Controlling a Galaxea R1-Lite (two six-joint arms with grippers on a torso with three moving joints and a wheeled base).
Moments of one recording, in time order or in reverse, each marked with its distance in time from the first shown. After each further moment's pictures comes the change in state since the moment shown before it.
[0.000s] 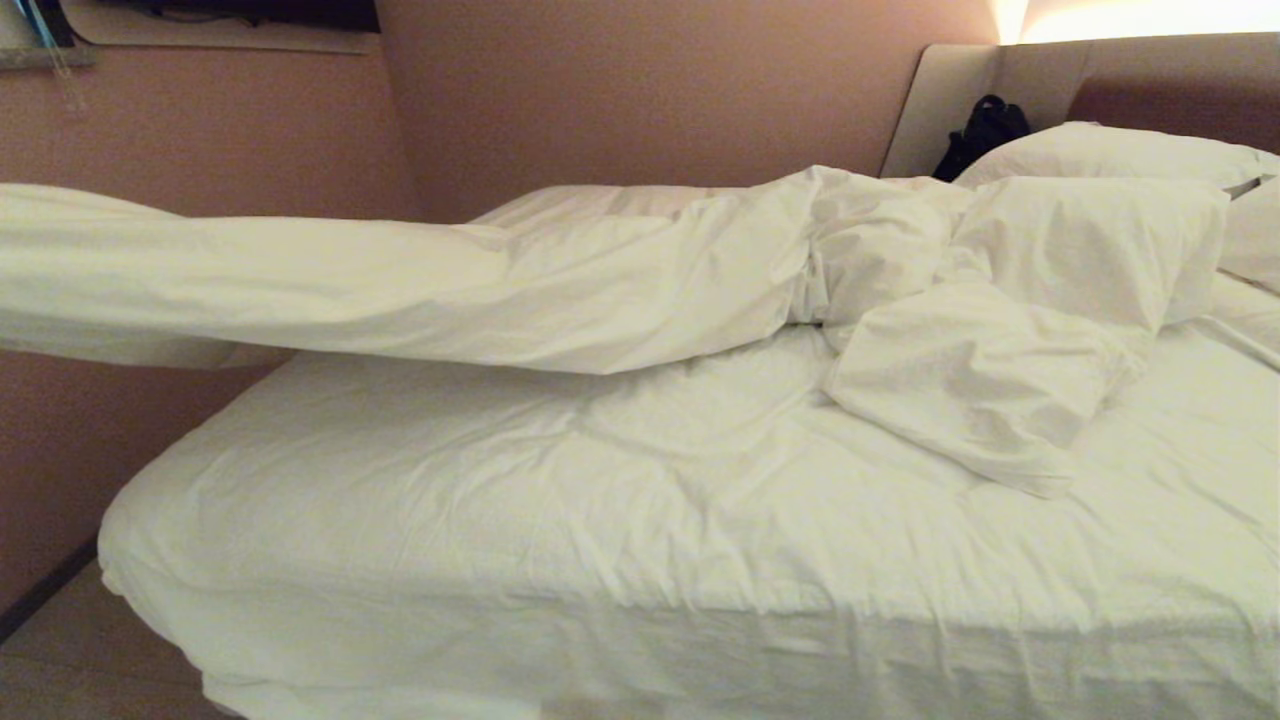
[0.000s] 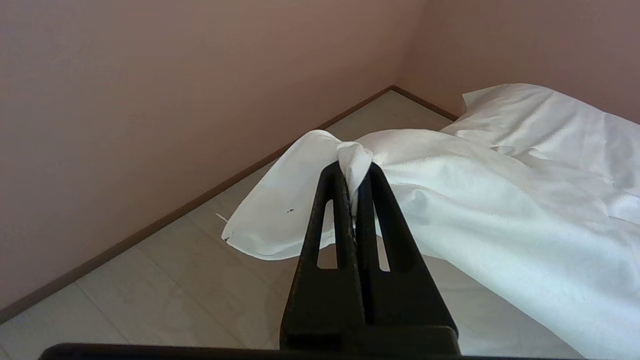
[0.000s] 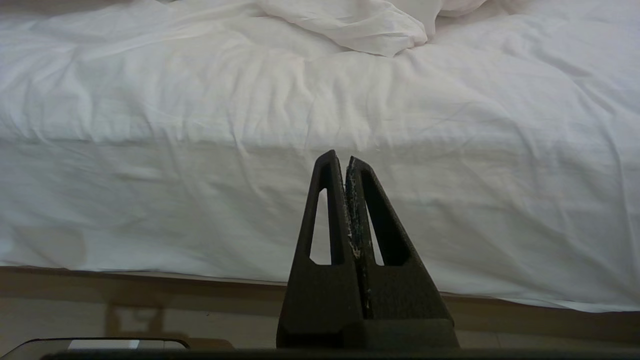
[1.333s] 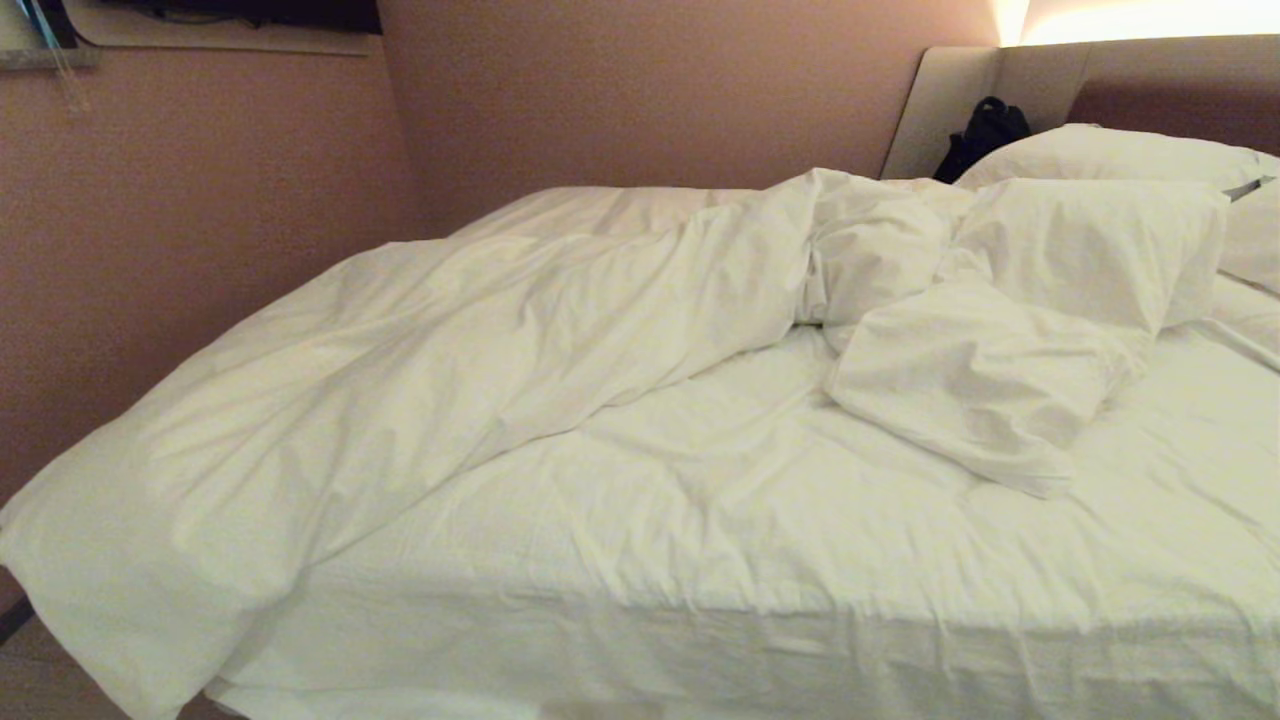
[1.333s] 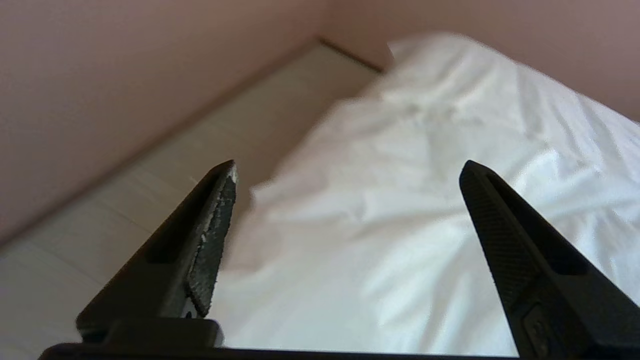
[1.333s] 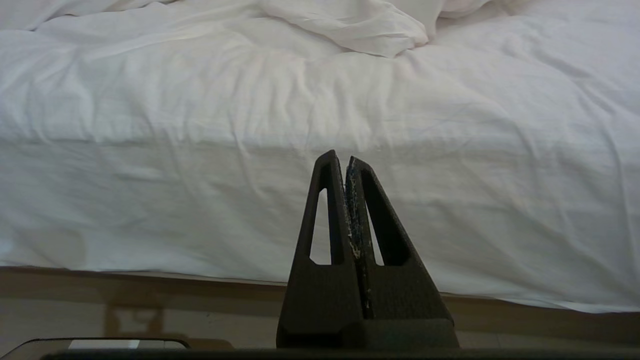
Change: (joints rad) left arm -0.173 0.118 -0.008 0.008 -0.100 0.003; right arm 0.000 0.000 0.000 0.000 0.000 0.000
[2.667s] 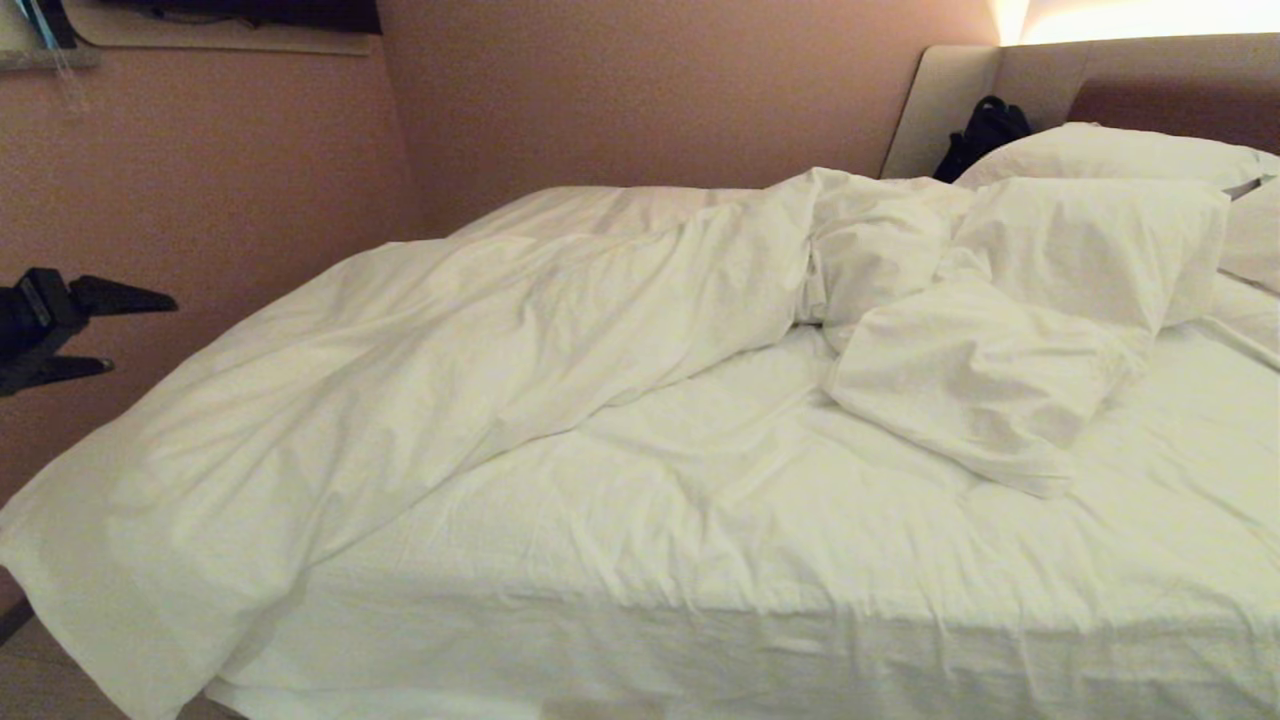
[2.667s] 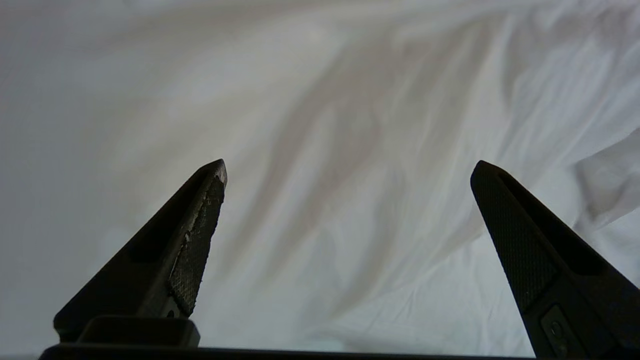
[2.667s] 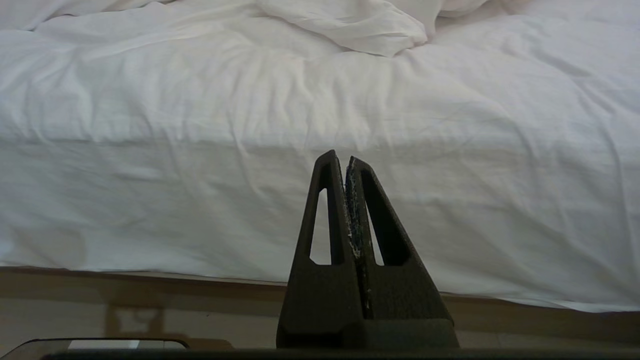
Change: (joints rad) left arm -0.483 0.093 0.003 0.414 0.114 0.031; right arm 0.000 0.000 0.000 0.000 0.000 -0.001
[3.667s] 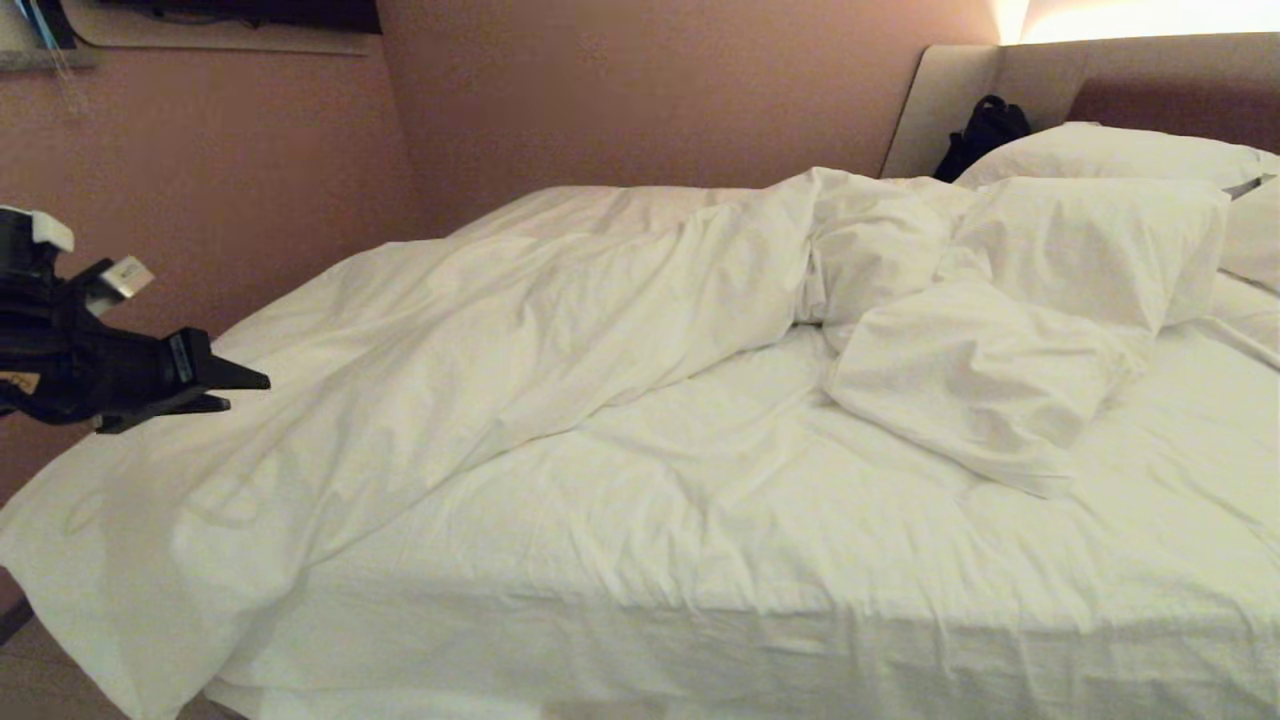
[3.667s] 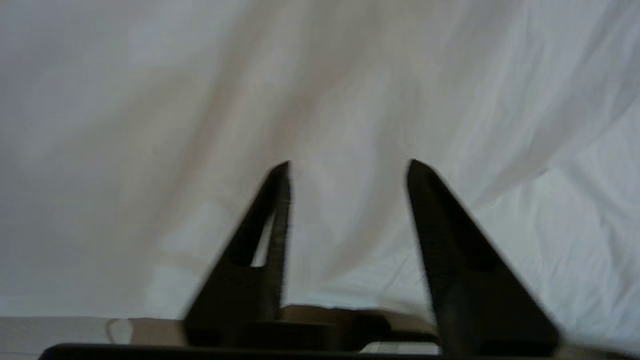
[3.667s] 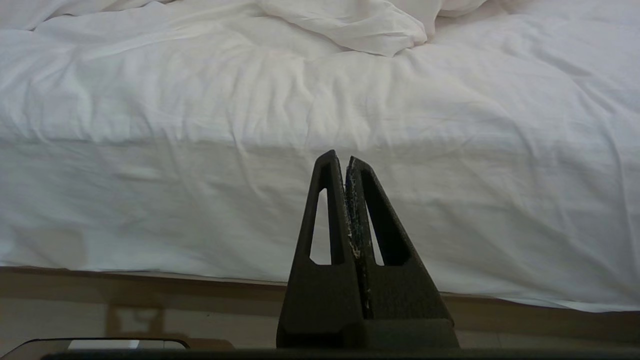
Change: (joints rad) left arm -0.234 -0.030 0.152 0.024 0.243 0.098; right arm 0.000 0.000 0.000 0.000 0.000 0.000
